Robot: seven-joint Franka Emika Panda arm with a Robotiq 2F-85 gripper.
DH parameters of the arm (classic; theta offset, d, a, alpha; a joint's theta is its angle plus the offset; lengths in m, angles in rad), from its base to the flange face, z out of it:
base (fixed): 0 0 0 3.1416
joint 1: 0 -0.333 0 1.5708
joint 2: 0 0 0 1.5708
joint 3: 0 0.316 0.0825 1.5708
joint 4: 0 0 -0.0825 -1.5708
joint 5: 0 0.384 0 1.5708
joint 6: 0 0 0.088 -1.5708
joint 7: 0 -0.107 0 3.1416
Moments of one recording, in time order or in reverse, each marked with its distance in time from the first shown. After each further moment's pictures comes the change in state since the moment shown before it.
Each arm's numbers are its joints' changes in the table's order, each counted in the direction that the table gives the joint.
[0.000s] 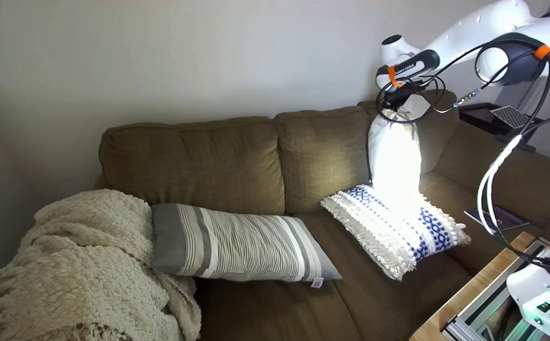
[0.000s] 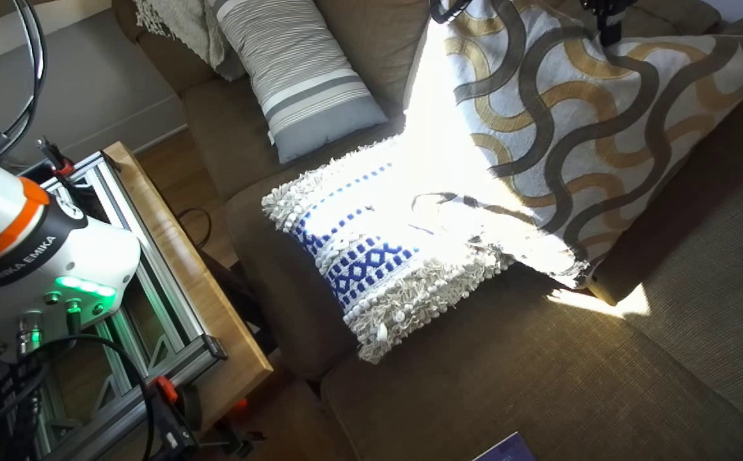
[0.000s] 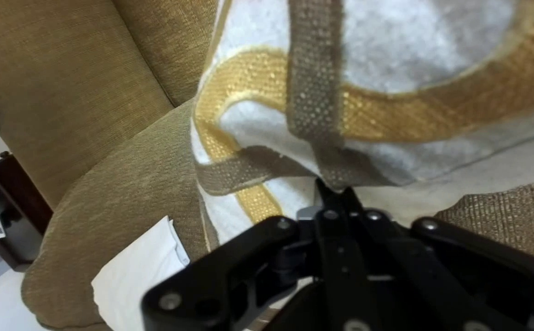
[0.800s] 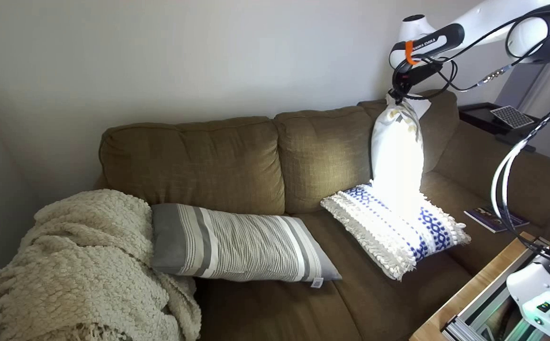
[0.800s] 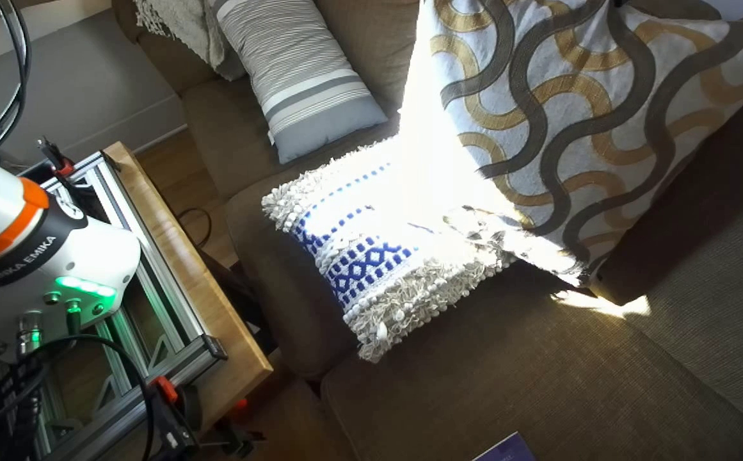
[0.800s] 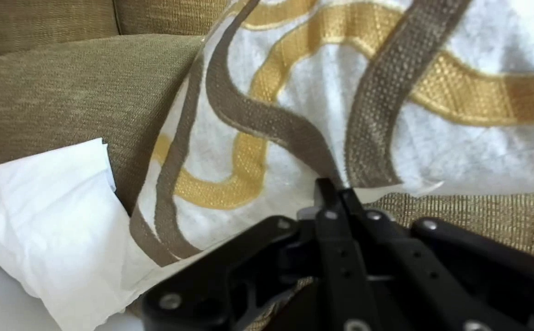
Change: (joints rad) arm 0.151 -0.159 0.177 -0.073 0.043 -0.013 0.574
